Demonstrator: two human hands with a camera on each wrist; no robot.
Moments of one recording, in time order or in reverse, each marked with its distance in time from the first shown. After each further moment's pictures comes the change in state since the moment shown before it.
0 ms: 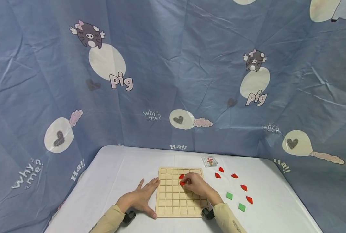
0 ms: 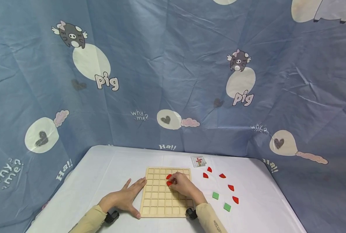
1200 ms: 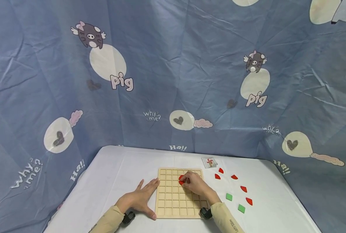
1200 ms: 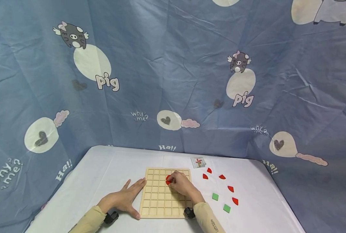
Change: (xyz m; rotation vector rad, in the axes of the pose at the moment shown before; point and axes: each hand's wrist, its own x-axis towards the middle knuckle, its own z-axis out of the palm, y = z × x) left_hand -0.001 -0.001 0.001 0.011 0.016 0.015; right_hand 0.008 -0.002 0.004 -0.070 0.038 -0.017
